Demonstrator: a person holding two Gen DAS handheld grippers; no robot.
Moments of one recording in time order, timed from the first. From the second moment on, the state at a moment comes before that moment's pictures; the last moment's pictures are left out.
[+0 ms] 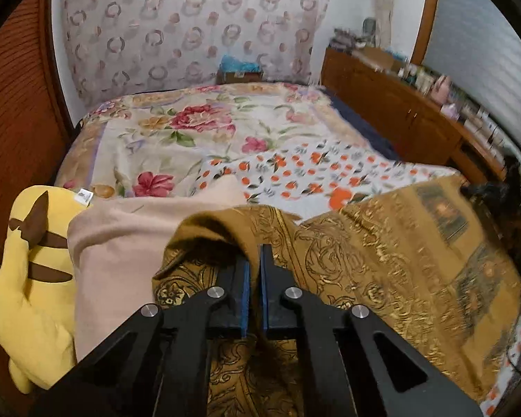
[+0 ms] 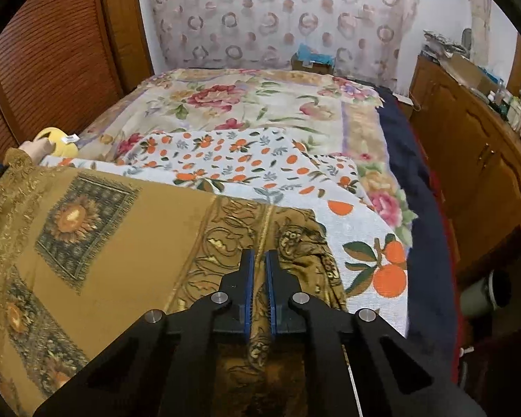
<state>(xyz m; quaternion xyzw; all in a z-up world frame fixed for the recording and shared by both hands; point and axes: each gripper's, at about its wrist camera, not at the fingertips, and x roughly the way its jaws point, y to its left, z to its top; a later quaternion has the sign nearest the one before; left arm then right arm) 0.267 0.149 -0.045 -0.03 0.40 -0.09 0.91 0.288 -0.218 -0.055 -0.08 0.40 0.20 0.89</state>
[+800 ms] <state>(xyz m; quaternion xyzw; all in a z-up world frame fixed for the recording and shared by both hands) 0.151 0.138 -0.018 -0.04 0.35 -0.08 0.93 0.187 -0.240 -0.017 -0.05 0.35 0.19 0.92</state>
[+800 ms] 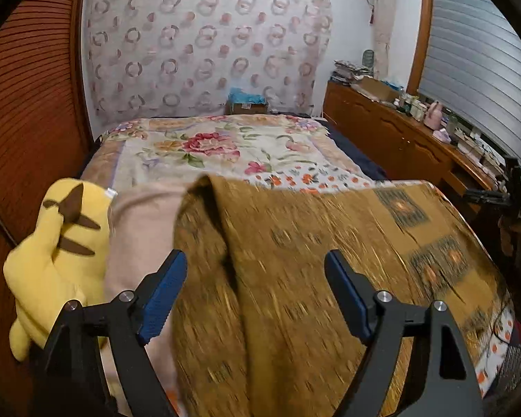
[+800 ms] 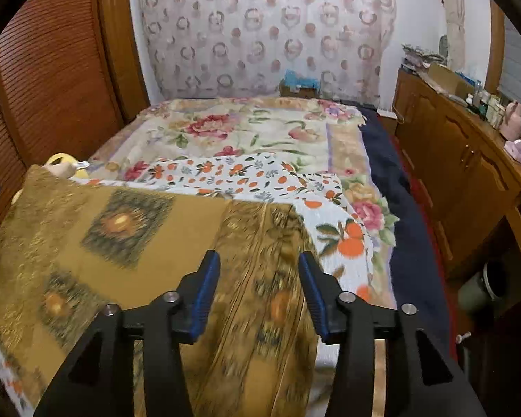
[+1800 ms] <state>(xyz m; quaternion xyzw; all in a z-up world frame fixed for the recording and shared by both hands) 0.054 0.111 -0.095 -0.04 0.41 -0.06 0.91 0.047 -0.259 -0.098 -0.05 0.37 0.17 0.91</state>
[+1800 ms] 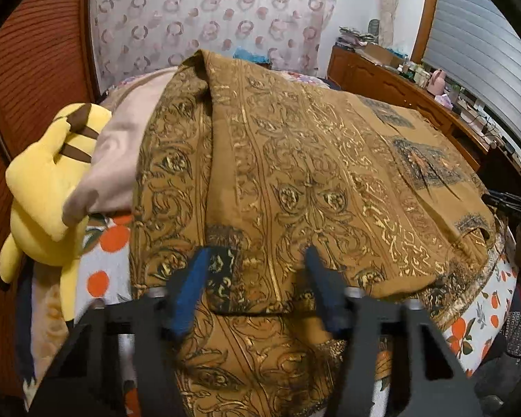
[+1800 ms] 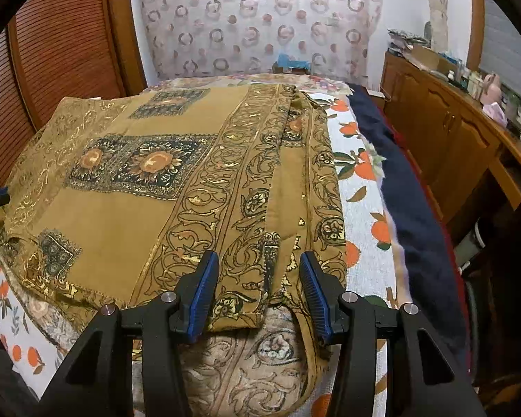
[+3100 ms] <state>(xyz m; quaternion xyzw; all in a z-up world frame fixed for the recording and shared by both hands) 0.024 0.128 -0.081 -0.02 0.40 -0.01 0.92 0.000 -0.231 -0.074 -0.08 0.31 0.22 0.92</state>
